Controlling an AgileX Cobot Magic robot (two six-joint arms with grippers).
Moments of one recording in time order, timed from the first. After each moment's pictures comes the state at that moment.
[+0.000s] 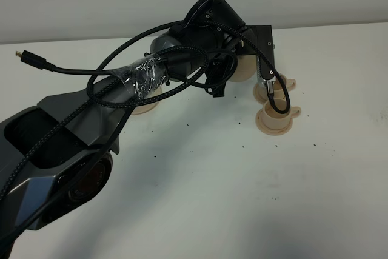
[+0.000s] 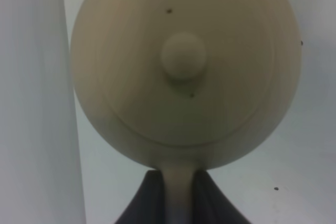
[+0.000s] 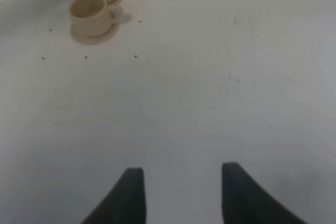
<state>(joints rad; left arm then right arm) -0.68 2.42 -2.18 0.53 0.88 0.67 0.07 0.06 -0.48 0.16 1.07 -0.10</state>
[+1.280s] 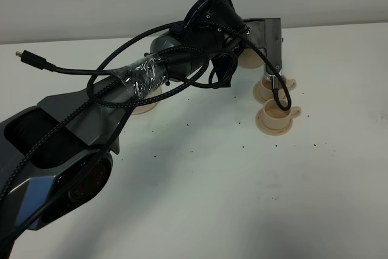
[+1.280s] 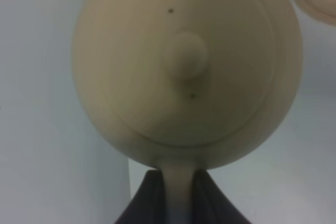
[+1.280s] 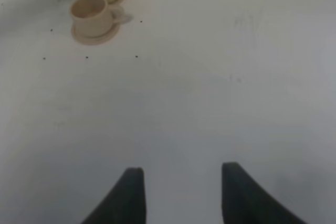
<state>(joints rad) -0.68 2.42 -2.18 0.55 0.73 0.72 0.07 0.06 -0.48 0.16 1.07 -0.10</state>
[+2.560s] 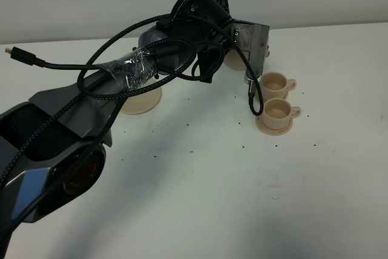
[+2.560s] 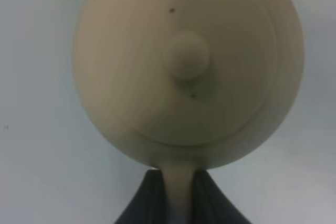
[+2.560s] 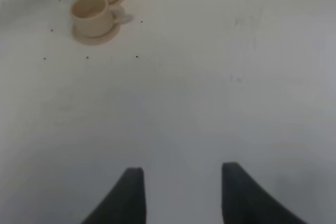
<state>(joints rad) -0.64 2.43 -2.18 0.50 0.71 0.99 0.07 0.06 -0.48 0.17 1.07 -0.10</state>
